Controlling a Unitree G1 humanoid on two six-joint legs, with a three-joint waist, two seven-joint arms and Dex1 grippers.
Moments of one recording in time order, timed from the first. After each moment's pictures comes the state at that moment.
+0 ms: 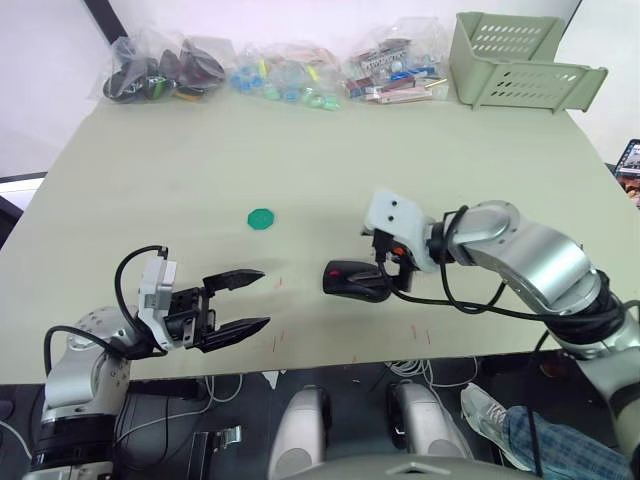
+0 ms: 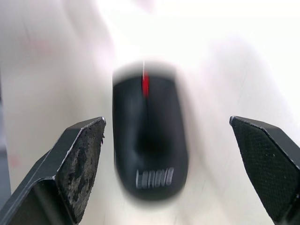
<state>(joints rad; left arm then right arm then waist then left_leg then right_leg) 0.00 0.72 0.26 0.01 -0.69 0.21 -1.48 -0.82 -0.52 0.45 -0.45 0.36 1.12 0.77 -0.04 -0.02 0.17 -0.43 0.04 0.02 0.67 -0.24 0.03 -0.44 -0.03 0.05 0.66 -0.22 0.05</state>
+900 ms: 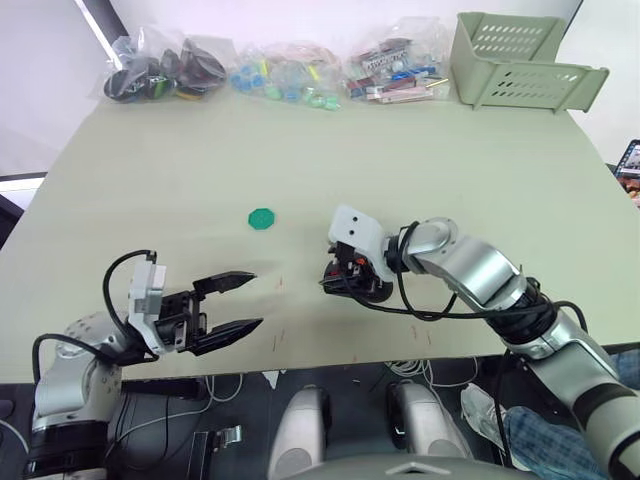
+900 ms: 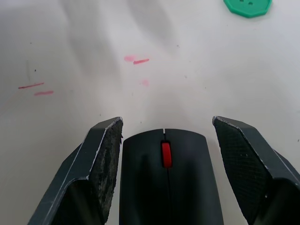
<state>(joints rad) 0.04 0.72 0.31 0.03 -0.69 0.19 -1.47 -0.80 -0.35 0.58 -0.18 0.24 0.93 0.76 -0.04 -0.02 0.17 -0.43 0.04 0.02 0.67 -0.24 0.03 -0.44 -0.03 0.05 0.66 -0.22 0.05</state>
